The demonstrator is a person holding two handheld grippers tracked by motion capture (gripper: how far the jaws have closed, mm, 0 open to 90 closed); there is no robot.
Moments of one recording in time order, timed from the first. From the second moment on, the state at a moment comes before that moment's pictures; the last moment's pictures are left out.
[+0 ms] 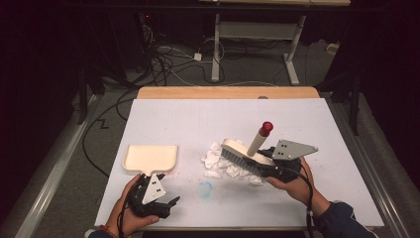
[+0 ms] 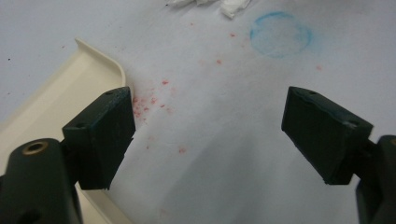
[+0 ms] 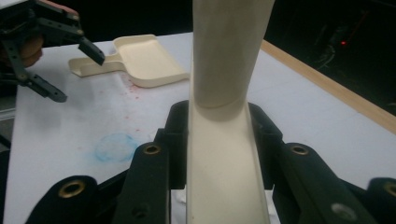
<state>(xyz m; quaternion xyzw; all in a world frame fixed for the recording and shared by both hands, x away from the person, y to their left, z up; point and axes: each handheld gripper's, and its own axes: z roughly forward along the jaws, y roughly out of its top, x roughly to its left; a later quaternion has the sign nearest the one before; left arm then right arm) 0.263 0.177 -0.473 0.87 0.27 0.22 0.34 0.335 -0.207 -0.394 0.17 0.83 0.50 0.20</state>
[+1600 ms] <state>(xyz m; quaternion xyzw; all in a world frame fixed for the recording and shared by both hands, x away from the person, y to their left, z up) 0.264 0.170 -0.476 0.88 0.26 0.22 0.34 0.325 -0.226 -0.431 0.23 0.85 0.44 0.17</state>
